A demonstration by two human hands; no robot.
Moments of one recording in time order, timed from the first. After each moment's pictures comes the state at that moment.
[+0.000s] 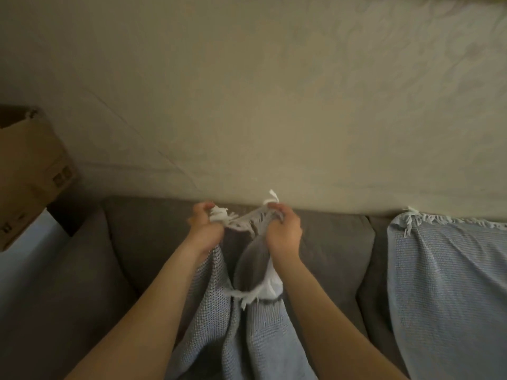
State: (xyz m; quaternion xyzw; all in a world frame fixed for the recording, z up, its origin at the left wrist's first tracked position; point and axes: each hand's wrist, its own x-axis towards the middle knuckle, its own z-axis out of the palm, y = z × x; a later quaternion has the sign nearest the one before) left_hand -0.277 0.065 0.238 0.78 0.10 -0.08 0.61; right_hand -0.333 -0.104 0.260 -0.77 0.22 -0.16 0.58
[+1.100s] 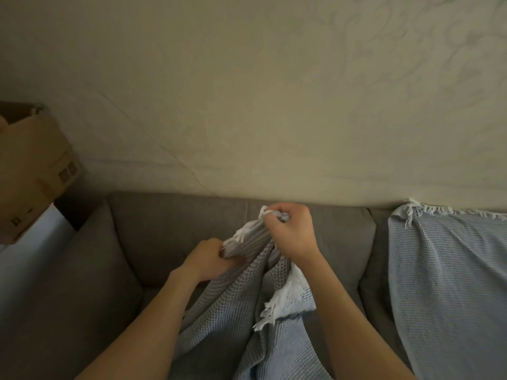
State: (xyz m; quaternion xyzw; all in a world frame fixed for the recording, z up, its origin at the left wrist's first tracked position) left_hand -0.323 0.088 0.182 0.92 -0.13 -0.18 0.32; right_hand -0.374 -0.126 0.276 -0.80 0.03 -0.14 0.58
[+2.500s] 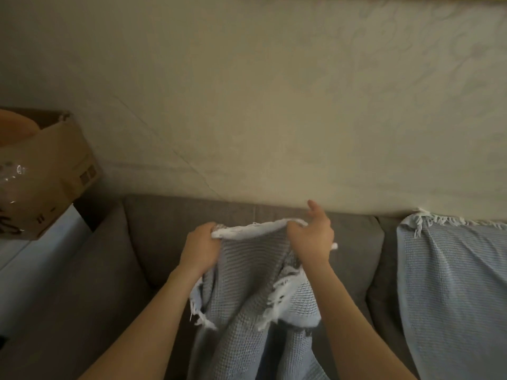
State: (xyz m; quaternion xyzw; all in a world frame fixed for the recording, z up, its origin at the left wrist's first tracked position) left_hand -0.335 0.103 0.216 0.91 -0.03 -0.02 0.40; right_hand -0.382 -0.140 0.266 -0.82 0.24 -0.16 0.50
